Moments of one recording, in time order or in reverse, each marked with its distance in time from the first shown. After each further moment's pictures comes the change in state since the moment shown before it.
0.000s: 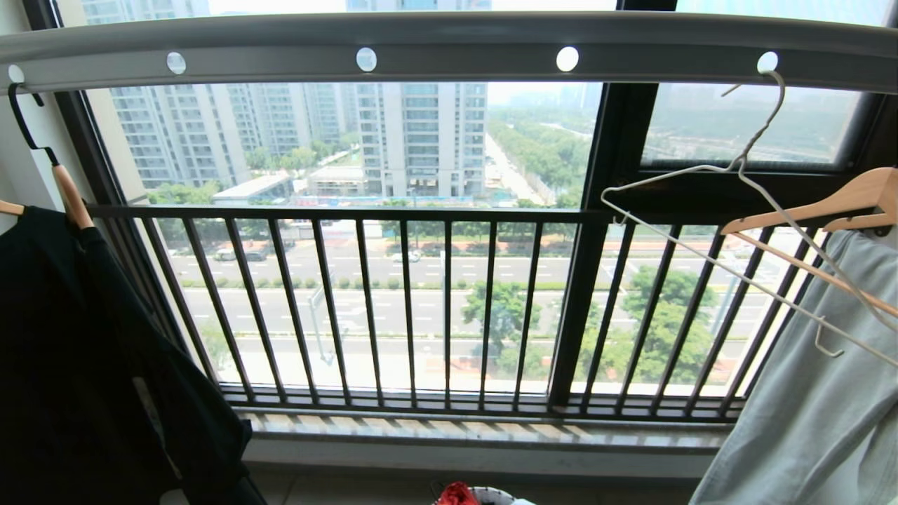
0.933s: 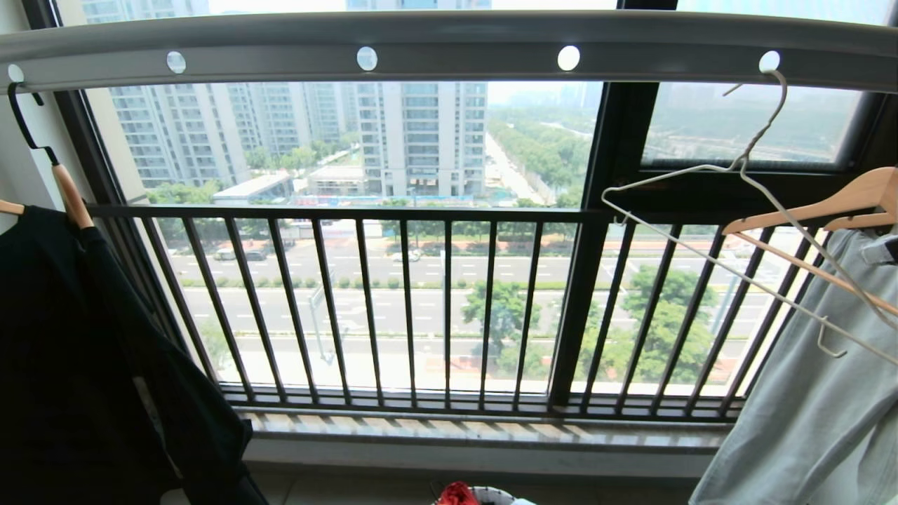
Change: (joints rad) left arm 0.000 0.000 0.000 0.000 0.000 -0.001; right arm 0.007 0.633 -0.791 0.701 0.066 -0.196
